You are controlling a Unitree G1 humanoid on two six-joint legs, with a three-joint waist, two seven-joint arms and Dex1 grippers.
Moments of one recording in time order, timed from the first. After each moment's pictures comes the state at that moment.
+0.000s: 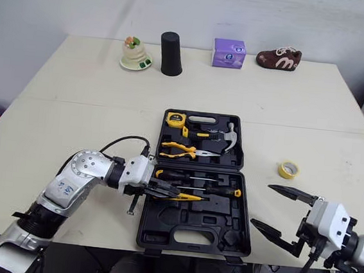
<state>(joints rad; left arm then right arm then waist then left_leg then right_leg) -0.41 0.57 -0.31 -0.09 -0.25 0.17 -1.18 0.37 -0.76 -0.47 -0.39 0.54 -0.03 1.17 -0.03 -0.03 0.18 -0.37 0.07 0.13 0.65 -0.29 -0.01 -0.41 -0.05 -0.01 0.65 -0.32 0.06</state>
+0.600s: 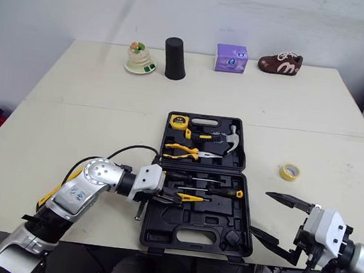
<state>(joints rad) -0.41 0.52 -0.37 -0.13 -0.16 0.37 -1.06 0.41 -0.74 -0.46 -0.40 0.54 -0.04 1.16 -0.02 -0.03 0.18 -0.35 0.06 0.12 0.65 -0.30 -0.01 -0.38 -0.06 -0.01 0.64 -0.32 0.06</state>
